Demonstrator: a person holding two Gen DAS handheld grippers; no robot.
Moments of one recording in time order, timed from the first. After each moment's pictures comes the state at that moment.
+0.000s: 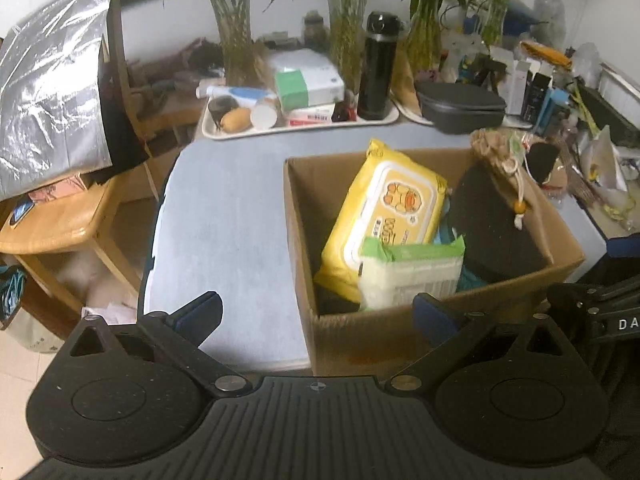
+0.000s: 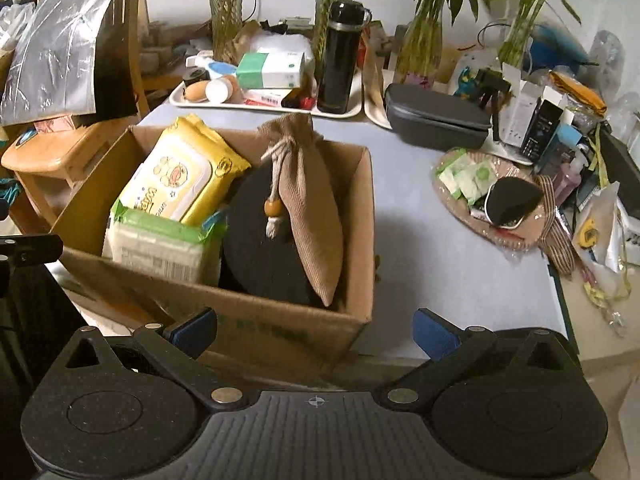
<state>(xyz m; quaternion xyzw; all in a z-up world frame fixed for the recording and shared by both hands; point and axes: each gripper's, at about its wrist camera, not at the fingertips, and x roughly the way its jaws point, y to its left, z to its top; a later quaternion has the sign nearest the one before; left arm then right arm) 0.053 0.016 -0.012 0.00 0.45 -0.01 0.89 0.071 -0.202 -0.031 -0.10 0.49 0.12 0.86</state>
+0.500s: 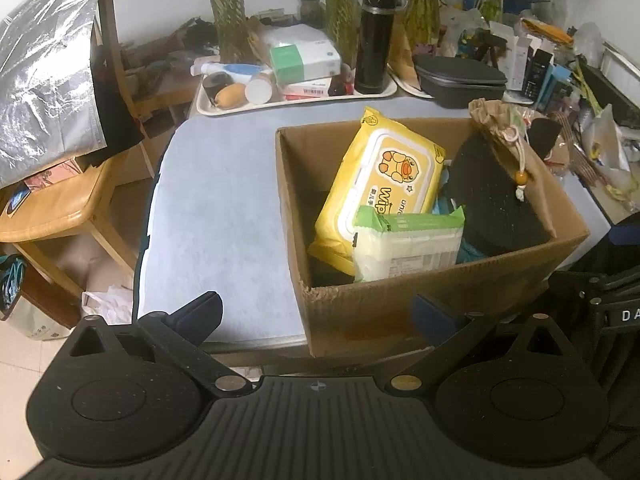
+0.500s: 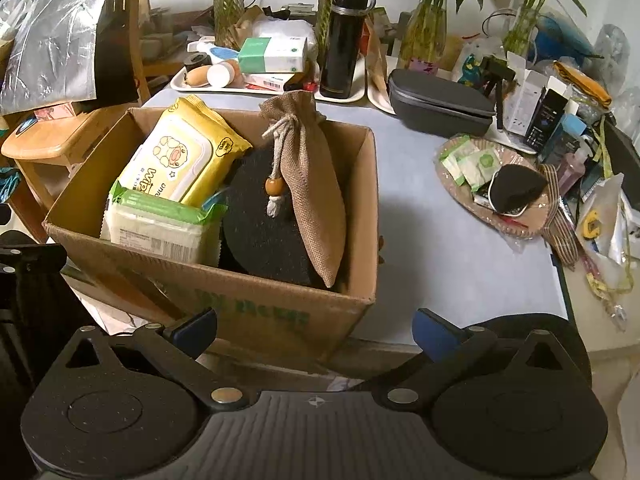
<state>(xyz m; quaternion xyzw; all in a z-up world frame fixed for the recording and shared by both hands) 0.053 0.010 -0.020 0.01 0.48 -0.01 0.88 0.071 -0.204 -0.036 -0.11 0.50 0.12 0.85</state>
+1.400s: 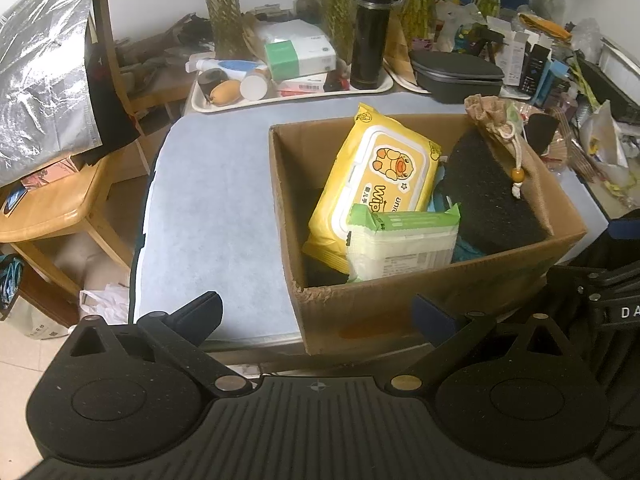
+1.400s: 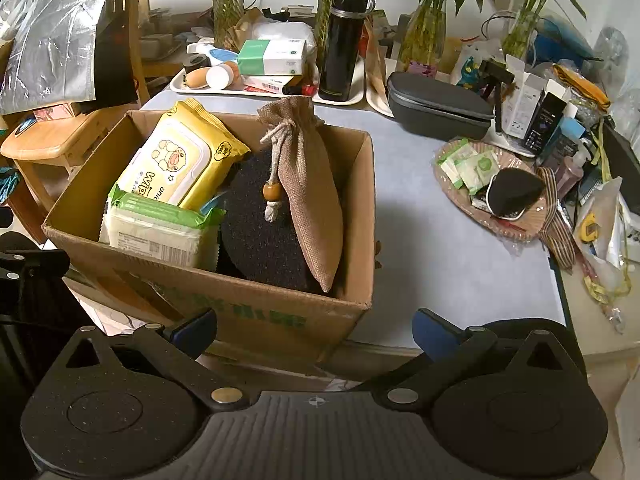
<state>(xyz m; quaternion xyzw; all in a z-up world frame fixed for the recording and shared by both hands) 0.056 0.006 -0.021 0.01 0.49 -0.01 0.87 0.073 -0.204 -0.033 -0.11 0.50 0.12 0.85</state>
